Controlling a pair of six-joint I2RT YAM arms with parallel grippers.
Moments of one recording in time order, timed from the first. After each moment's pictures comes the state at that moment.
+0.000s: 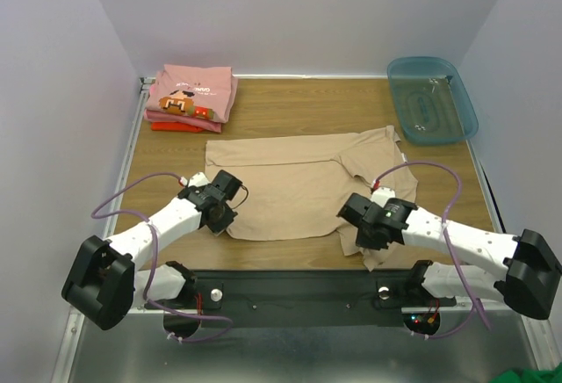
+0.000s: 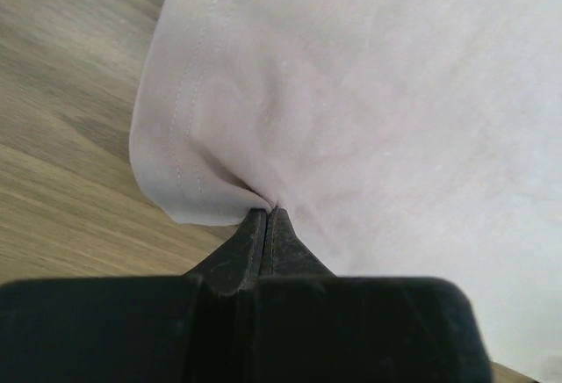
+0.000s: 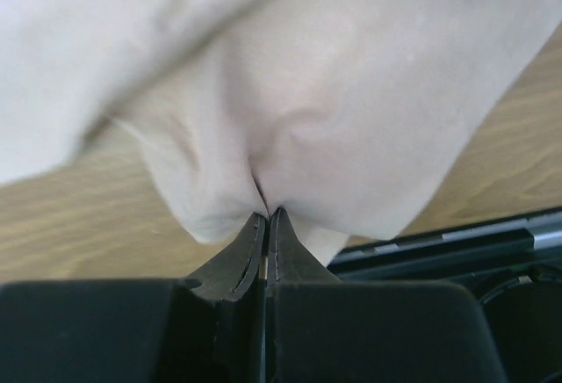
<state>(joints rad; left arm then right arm) -0.58 1.16 0.62 -0.72 -0.31 -1.20 0.94 1.11 0.67 -0.97 0.38 1.15</state>
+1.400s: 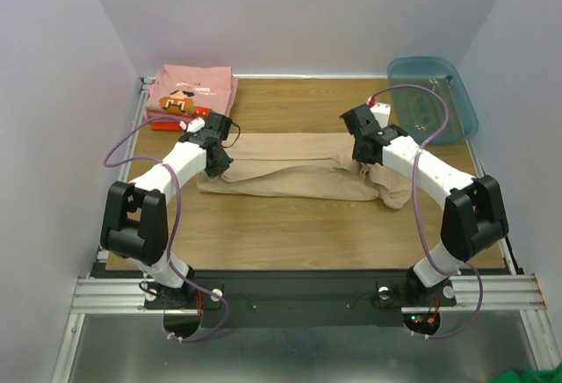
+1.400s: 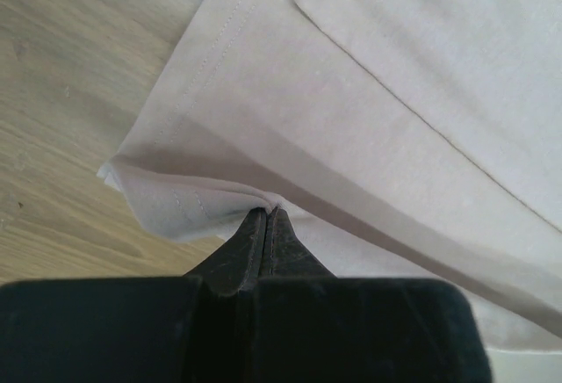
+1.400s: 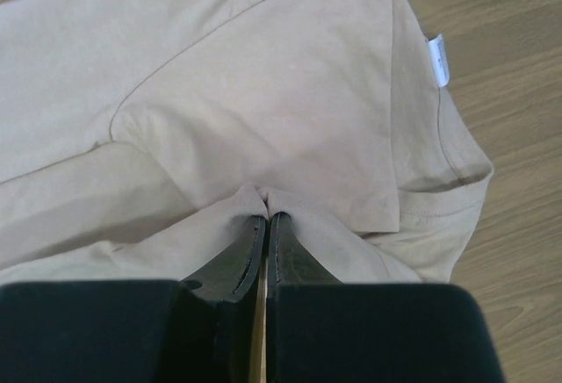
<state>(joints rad) -0.32 1.56 1.08 -0.64 -0.31 -0.88 0.47 1.60 1.24 -0.67 0.57 0.60</state>
